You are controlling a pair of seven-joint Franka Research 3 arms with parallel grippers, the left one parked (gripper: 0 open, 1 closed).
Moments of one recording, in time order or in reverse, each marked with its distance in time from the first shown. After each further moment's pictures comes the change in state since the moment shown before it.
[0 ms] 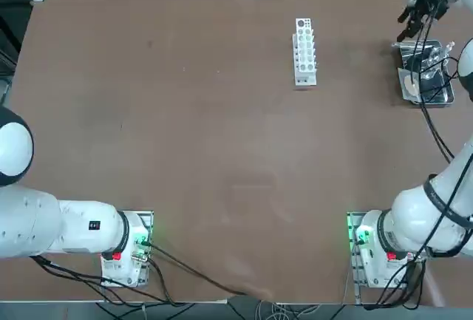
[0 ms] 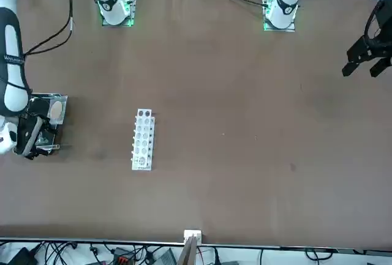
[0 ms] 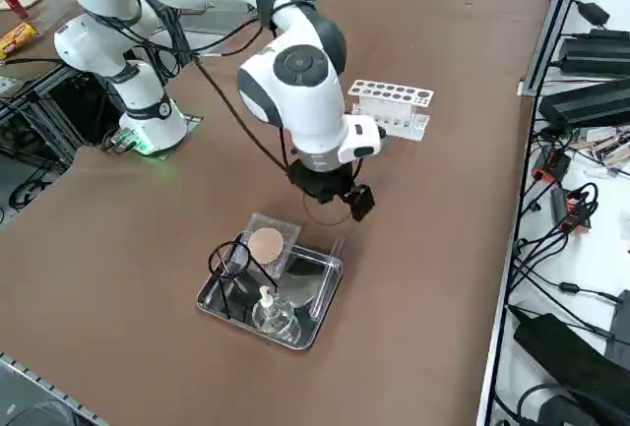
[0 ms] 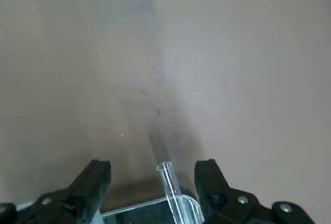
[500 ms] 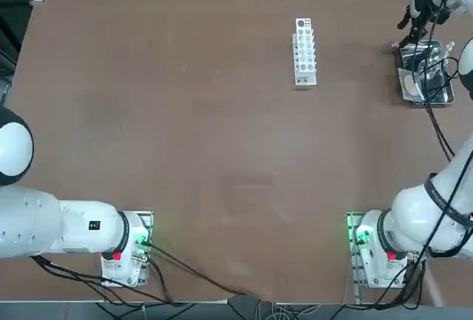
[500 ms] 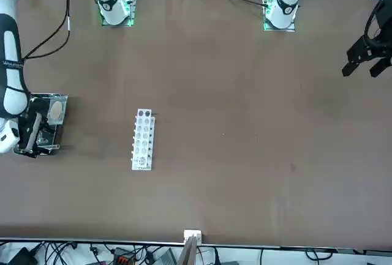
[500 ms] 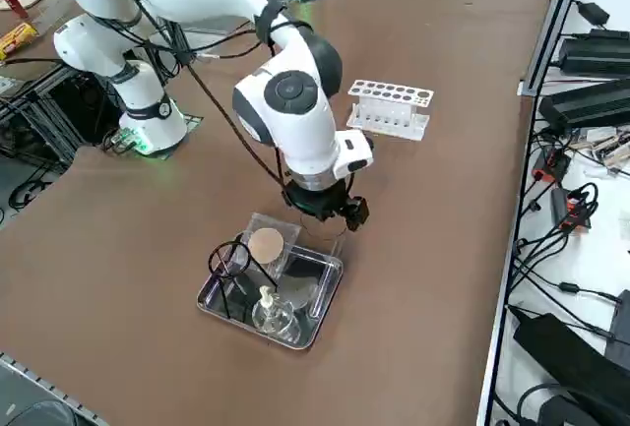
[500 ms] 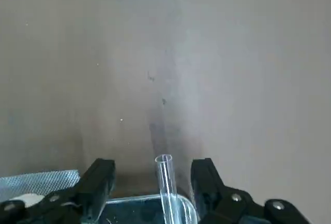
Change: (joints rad) arm -0.033 0.043 0.002 -0.002 0.071 0.028 -0.220
